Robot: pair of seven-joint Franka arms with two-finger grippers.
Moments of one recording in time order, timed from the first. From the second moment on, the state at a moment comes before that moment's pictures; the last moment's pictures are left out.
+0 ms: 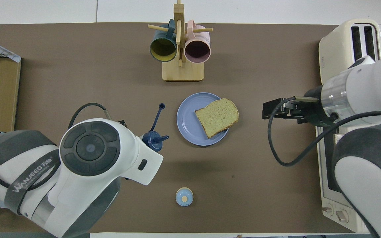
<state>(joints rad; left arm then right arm) -0.96 -0.10 0.28 -1.92 0.14 1.73 0.69 0.16 -0.08 0.06 -1.73 0.18 1.67 0.29</state>
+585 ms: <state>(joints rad) -1.09 0.31 0.27 -1.52 0.29 1.43 0.64 0.03 0.02 0.06 -1.66 0.01 1.61 0.13</state>
